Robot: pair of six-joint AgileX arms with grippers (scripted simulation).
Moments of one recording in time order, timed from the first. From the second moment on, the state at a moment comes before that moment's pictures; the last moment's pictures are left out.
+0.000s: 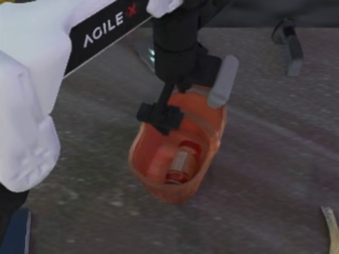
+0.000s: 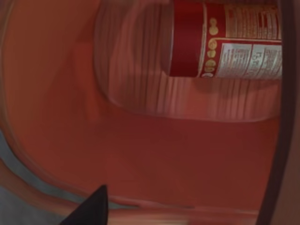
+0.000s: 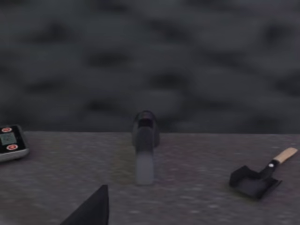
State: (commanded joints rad) left arm -0.69 2.29 2.24 -1.51 0.00 1.23; right arm 0.01 0.00 0.00 0.00 0.00 0.00
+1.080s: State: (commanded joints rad) left arm -0.69 2.28 2.13 -1.42 0.00 1.23; right arm 0.01 0.00 0.00 0.00 0.00 0.00
